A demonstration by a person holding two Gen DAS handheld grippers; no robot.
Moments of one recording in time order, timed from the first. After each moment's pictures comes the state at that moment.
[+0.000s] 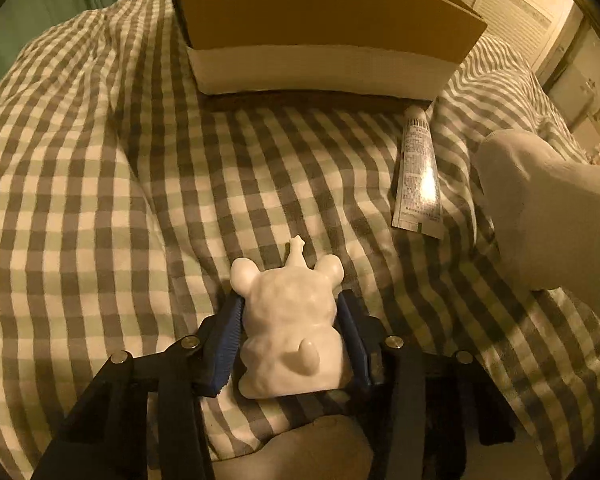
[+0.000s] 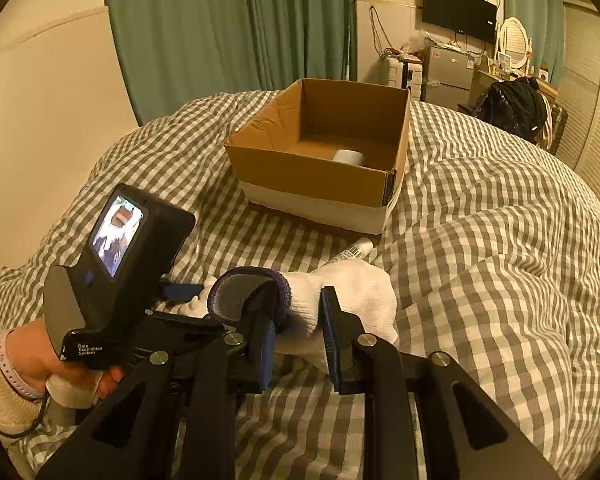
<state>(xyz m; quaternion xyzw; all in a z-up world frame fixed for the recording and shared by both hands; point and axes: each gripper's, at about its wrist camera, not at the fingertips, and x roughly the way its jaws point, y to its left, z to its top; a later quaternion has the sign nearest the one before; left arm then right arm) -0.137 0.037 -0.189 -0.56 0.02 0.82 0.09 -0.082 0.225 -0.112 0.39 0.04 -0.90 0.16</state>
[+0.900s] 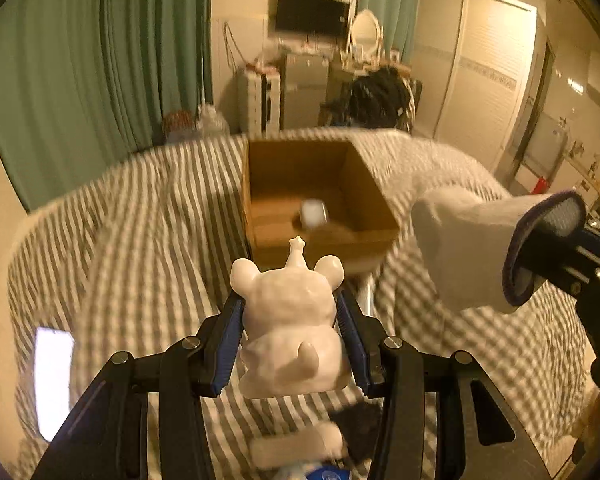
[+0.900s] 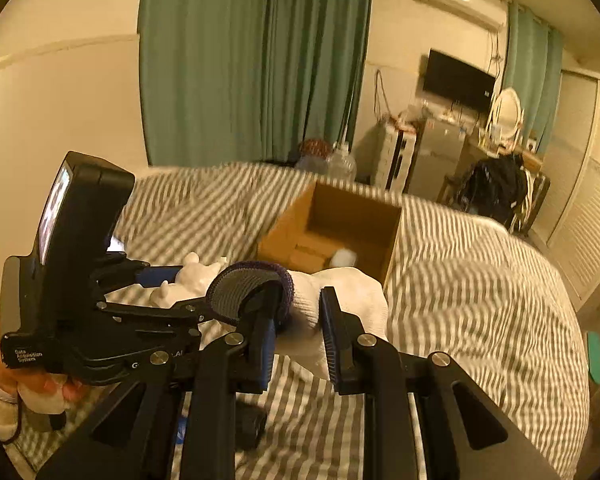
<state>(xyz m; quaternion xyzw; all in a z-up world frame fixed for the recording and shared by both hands) -0.101 0.009 0.005 -0.38 0.02 0.92 0.10 -0.047 0.187 0.015 0.29 0.09 -0.94 0.15</state>
